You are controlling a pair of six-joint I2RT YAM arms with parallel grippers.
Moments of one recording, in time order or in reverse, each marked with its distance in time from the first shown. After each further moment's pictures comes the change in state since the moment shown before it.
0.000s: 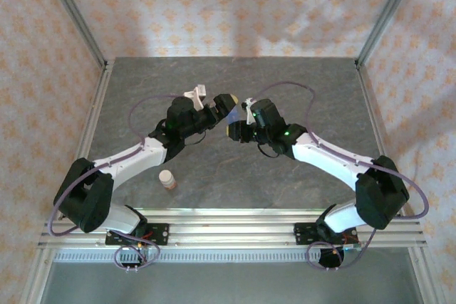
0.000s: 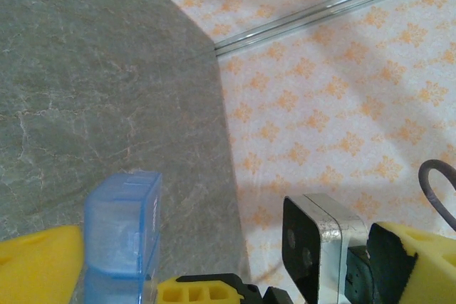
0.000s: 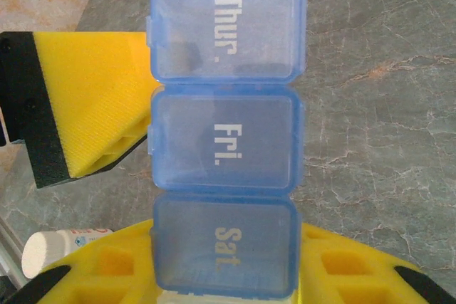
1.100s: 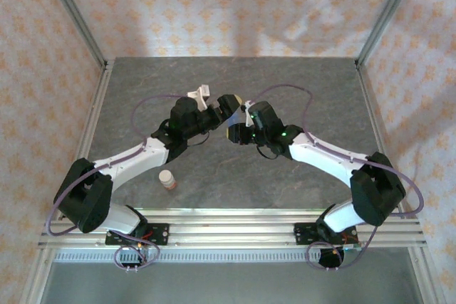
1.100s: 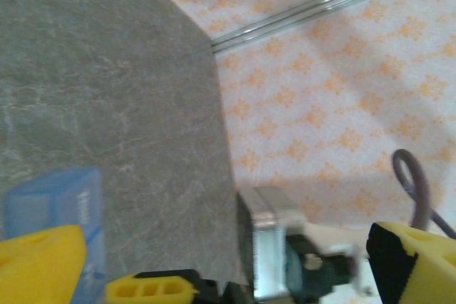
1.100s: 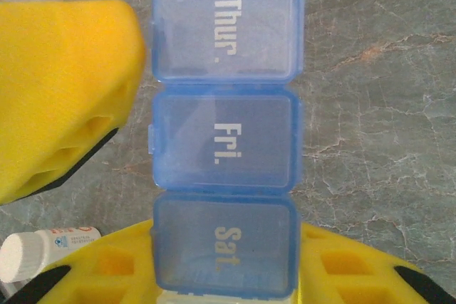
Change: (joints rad) left arm -0.045 -0.002 0.023 -0.019 -0.034 -0.002; right arm 0.001 0.035 -0.016 0.011 0.009 0.008
